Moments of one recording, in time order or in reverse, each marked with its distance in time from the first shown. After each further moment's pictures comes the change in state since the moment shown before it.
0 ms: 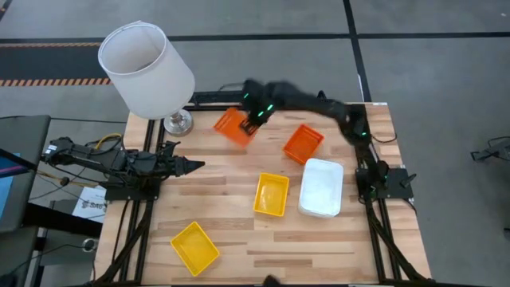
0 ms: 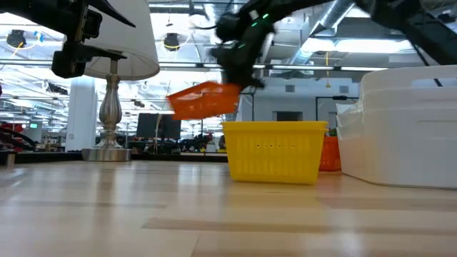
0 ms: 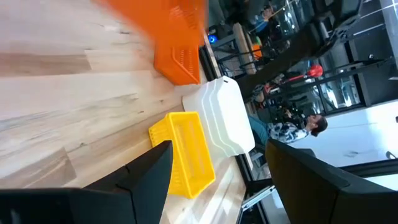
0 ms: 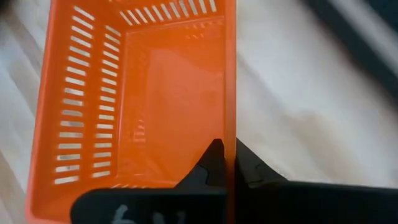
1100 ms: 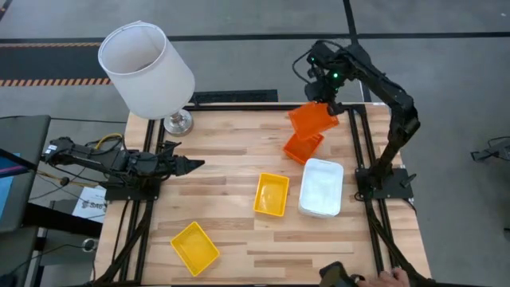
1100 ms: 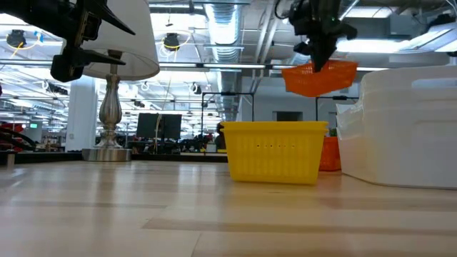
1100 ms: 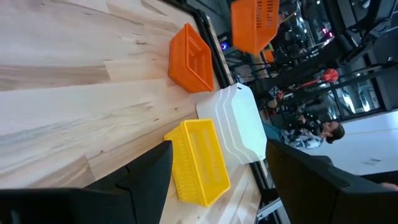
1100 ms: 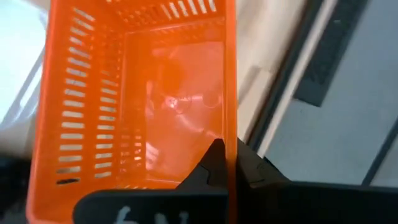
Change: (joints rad) left arm 0.000 0.005 0.000 -0.040 -0.047 0.008; right arm -0.342 -0.438 -0.223 -0.466 0.026 -1.425
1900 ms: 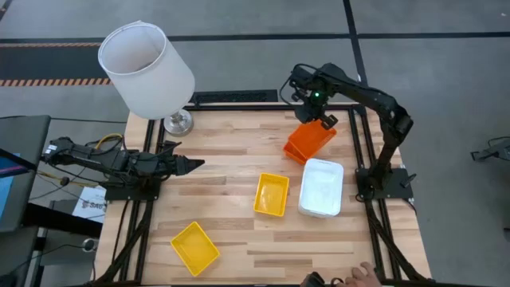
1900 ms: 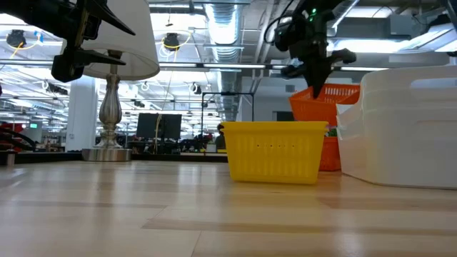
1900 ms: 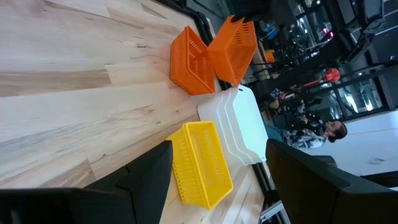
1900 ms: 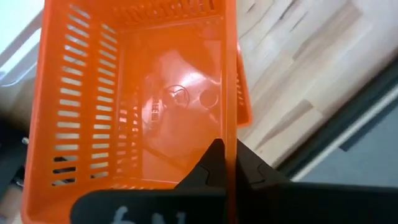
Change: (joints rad) left arm 0.000 0.000 0.000 0.000 -0.009 0.018; right arm 0.105 0.059 -0.218 0.096 0.055 -0.196
